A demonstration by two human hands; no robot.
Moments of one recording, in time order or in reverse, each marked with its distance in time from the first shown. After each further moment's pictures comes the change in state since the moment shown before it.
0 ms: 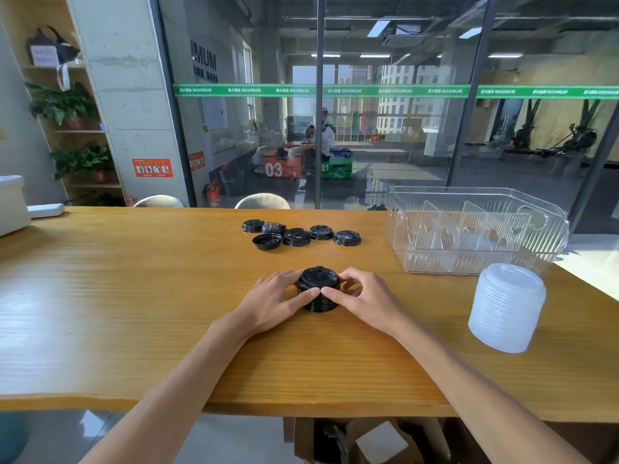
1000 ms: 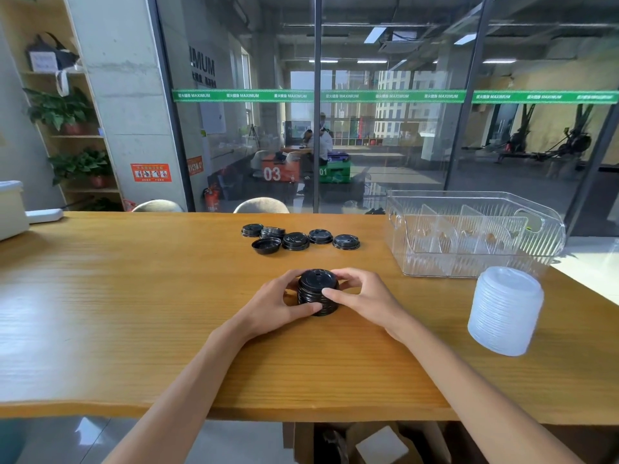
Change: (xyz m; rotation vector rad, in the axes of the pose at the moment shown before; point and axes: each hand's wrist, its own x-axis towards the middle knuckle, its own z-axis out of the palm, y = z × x) left_hand 0.003 -0.001 0.001 -0.316 0.012 0.048; right_hand 0.000 -0.017 -0.005 0.059 -0.011 0.087
